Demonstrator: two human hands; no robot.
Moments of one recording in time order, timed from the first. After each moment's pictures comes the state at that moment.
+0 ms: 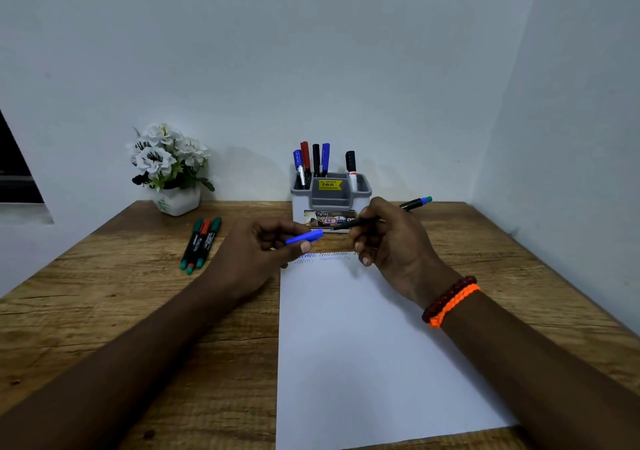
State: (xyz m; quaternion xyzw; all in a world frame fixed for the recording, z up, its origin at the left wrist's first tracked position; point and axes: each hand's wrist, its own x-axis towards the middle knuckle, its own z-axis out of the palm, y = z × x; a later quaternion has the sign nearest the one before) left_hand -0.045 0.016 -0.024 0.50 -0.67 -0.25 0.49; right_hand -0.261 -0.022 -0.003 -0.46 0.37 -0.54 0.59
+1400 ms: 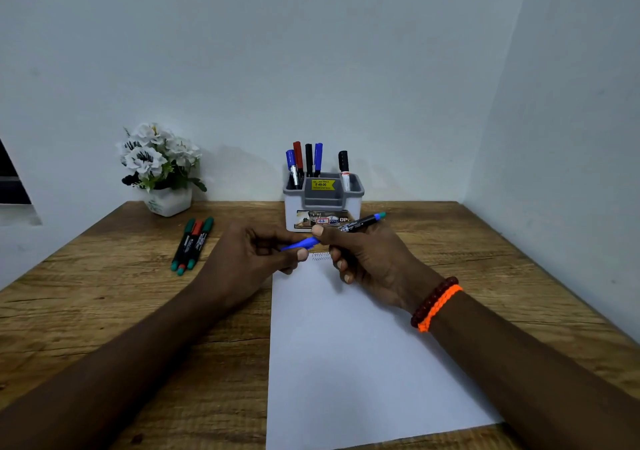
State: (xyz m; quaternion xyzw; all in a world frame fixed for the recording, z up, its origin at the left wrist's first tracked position) left_hand -0.050 0.024 -0.022 0.47 -0.69 -0.25 0.49; right_hand -0.257 -0.021 -0.018 -0.56 0.38 -0.43 0.60
